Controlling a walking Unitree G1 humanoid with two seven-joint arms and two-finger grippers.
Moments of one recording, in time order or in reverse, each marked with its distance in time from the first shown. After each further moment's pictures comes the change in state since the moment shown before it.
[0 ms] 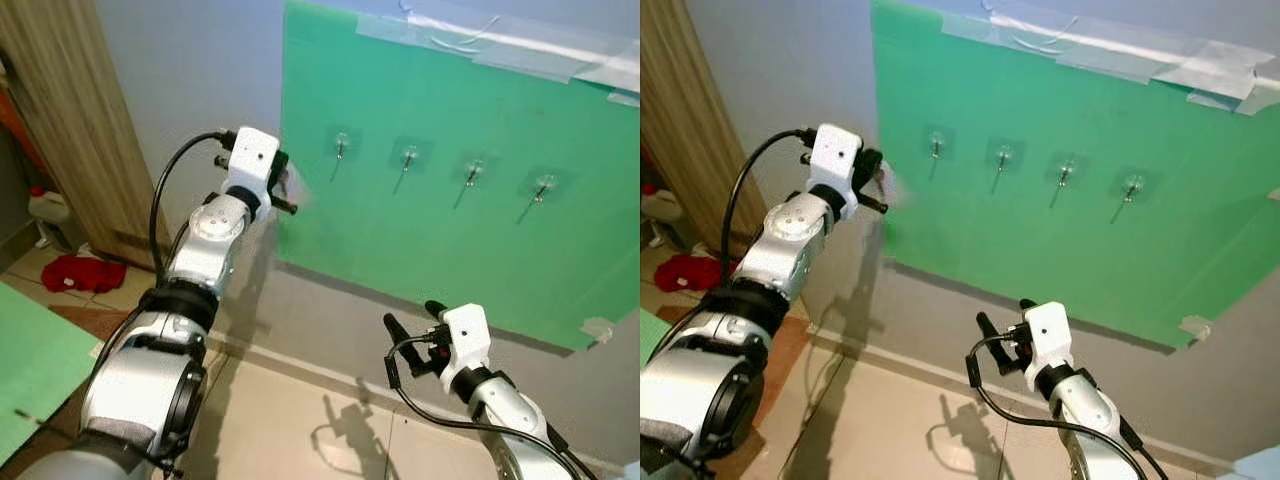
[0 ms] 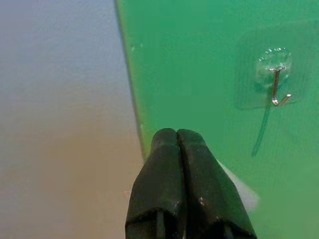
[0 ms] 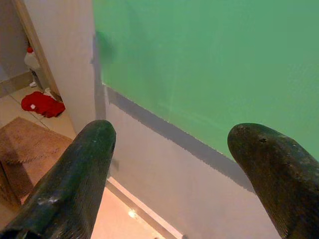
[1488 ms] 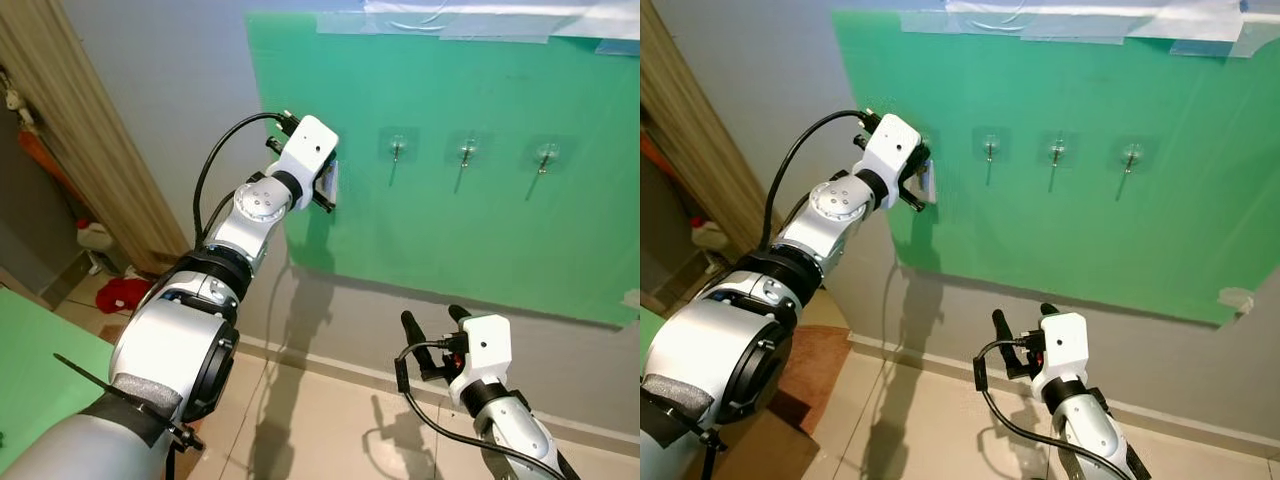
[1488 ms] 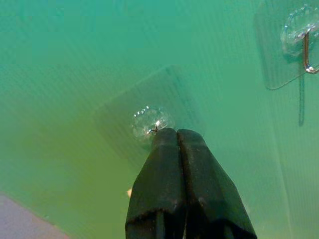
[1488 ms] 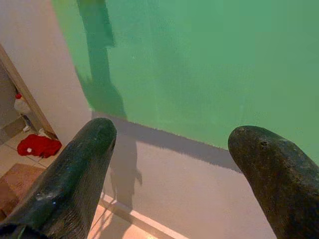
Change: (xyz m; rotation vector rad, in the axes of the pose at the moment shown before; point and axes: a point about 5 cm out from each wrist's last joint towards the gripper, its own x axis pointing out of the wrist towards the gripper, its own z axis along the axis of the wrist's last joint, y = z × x) left arm 0.025 -0.038 0.026 0.178 0.001 -0.174; right arm -0.022 0.009 0.009 0.051 -0.053 -0.174
